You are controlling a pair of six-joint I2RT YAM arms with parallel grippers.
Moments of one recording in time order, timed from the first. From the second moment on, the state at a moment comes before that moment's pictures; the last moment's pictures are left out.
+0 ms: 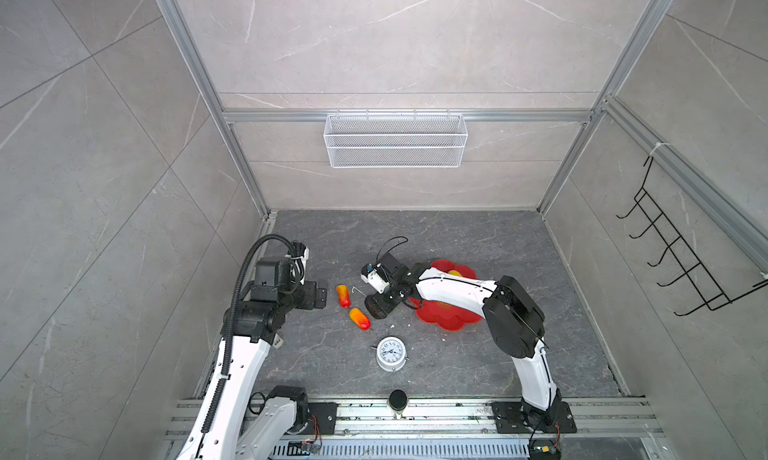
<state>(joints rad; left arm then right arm) -0.13 0.88 1.02 -0.90 0.04 0.03 0.87 2.11 1.58 -0.57 -0.13 0.05</state>
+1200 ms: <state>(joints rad) -0.13 0.90 1.02 -0.90 0.06 0.03 0.59 1.50 1.23 -0.71 -0.01 0.03</state>
